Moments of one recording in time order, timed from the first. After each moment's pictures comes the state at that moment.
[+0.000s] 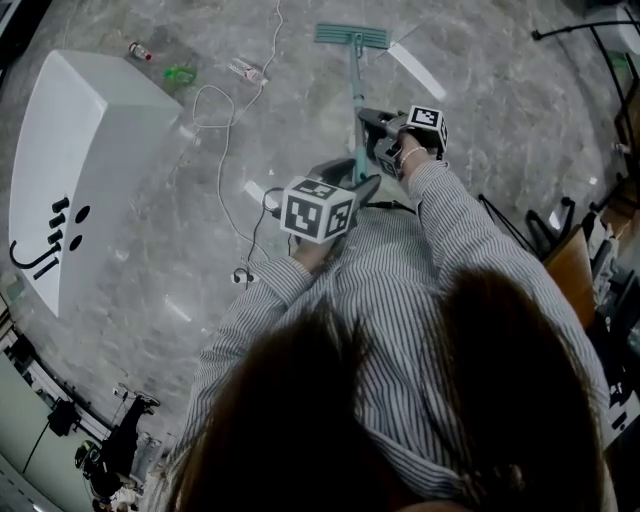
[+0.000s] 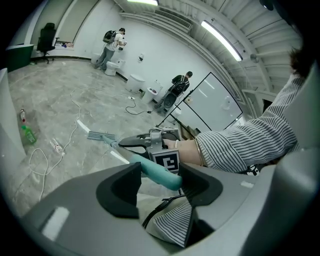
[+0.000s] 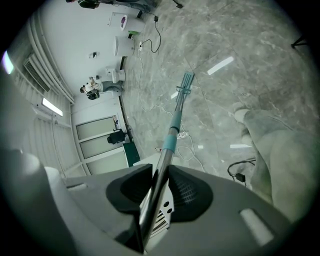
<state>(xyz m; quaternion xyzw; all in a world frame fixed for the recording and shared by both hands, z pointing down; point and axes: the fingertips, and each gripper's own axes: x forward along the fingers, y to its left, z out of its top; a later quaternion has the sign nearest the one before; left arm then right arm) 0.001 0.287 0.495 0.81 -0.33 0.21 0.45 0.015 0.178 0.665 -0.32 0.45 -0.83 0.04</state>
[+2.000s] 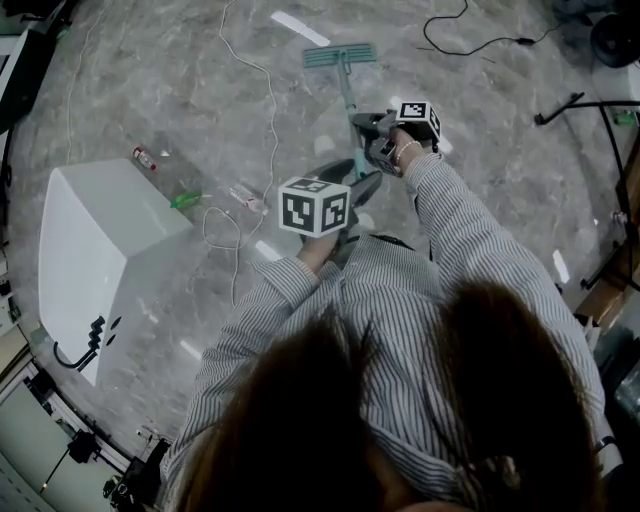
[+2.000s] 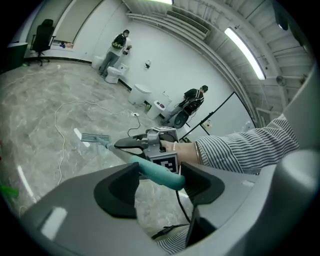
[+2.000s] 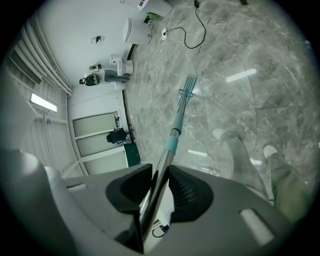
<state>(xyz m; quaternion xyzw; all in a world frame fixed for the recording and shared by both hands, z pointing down) 0.040 -0.272 0.492 0.80 -0.35 0.17 0.45 0.035 -0.374 0.652 -0.30 0.48 -0.82 -0.01</state>
